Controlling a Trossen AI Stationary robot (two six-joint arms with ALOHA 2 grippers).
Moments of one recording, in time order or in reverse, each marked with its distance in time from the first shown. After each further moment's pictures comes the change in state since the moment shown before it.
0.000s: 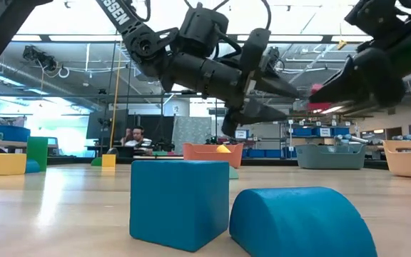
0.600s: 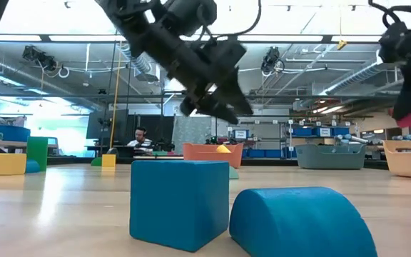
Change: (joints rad) left arm -0.058 -0.216 -0.059 -0.488 -0.334 0.210; right arm -0.009 -0.523 0.001 -0.895 -0.623 0.912
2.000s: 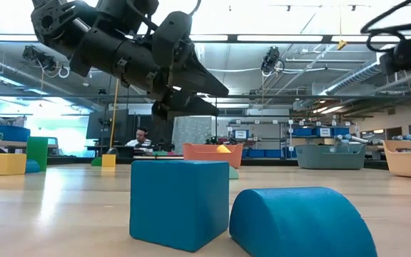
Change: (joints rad) left arm -0.141 -0.131 -0.416 0.564 -0.006 -0.126; right arm -0.058 0.210 0.065 -0.079 -0.265 -0.391
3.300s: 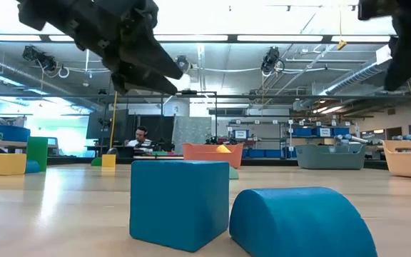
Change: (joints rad) left arm -0.143 -0.283 0.000 -0.484 -0.194 0.029; right arm 0.107 0.203 0.259 0.287 0.154 0.144
